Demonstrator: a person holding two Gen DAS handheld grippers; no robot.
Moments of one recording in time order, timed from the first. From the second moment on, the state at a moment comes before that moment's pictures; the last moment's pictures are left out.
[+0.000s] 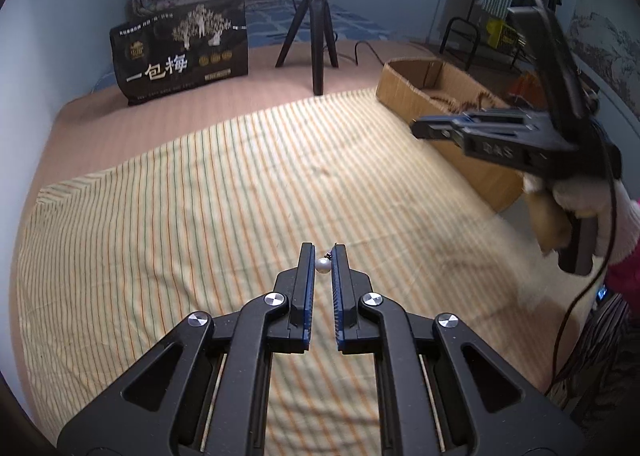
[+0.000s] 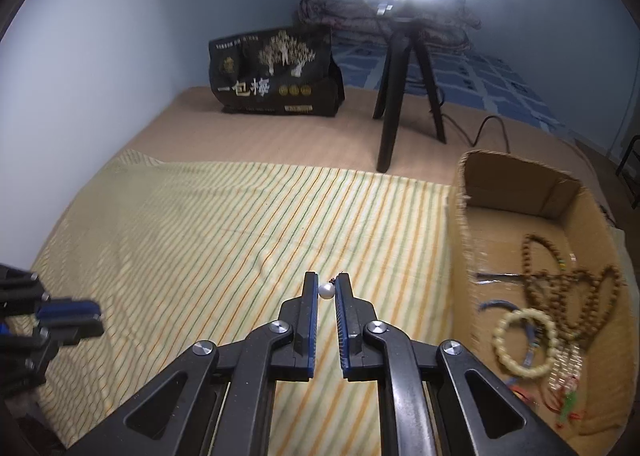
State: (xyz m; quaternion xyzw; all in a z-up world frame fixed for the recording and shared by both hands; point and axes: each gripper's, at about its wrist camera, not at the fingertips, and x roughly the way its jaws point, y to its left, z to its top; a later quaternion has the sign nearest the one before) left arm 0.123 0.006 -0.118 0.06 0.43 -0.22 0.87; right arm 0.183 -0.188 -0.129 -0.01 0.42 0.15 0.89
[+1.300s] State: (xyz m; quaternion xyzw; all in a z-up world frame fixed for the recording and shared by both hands) left arm 0.180 -0.173 -0.055 0.02 0.38 -0.26 0.89; right arm 0.125 -0.376 -0.070 0.04 0.41 0.07 0.91
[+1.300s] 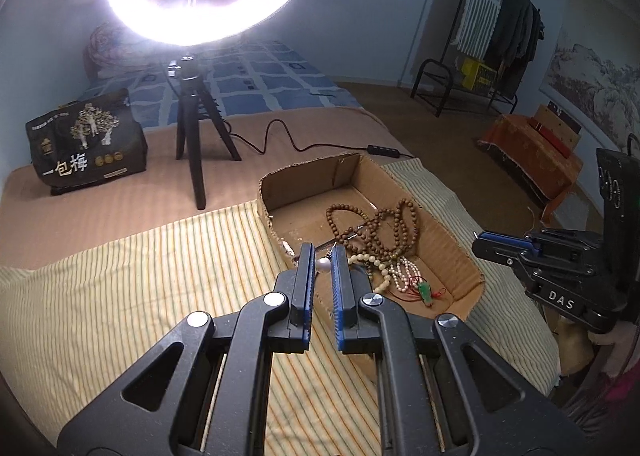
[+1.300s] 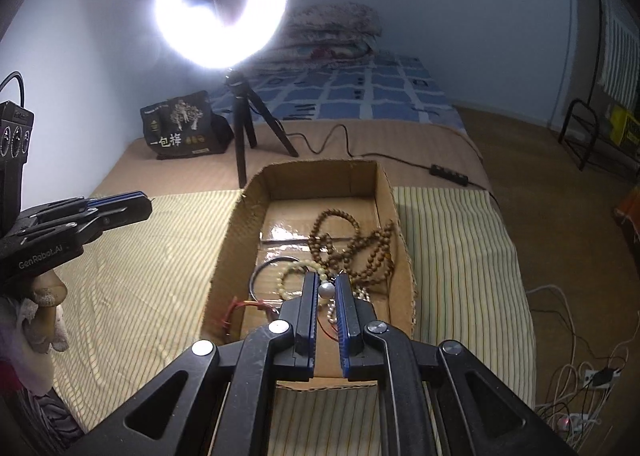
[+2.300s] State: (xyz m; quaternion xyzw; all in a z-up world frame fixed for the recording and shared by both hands) left arm 0.216 -0.214 -0.089 0.02 0.41 -0.26 0.88; right arm 0.145 -0.388 -0.093 0.06 0.44 0.05 0.90
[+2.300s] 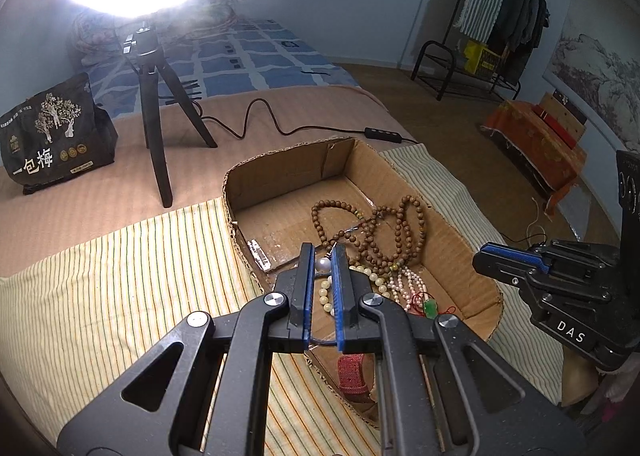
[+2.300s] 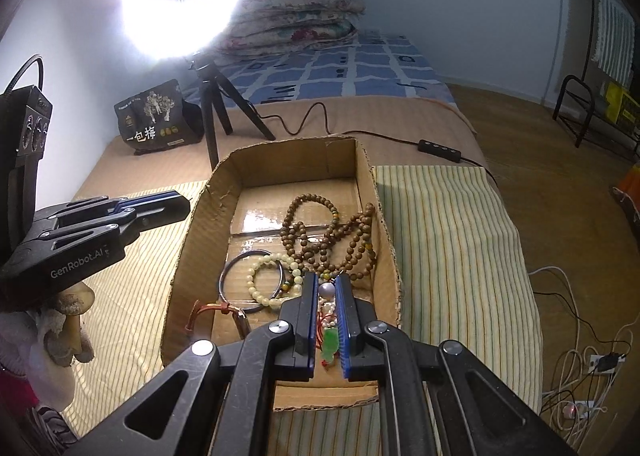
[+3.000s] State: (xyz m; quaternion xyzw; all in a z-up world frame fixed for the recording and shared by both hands) left arm 0.213 -0.210 -0.083 0.03 0.39 -0.24 0.89; right arm 0.142 -0.383 -0.096 0.04 0.44 0.04 0.90
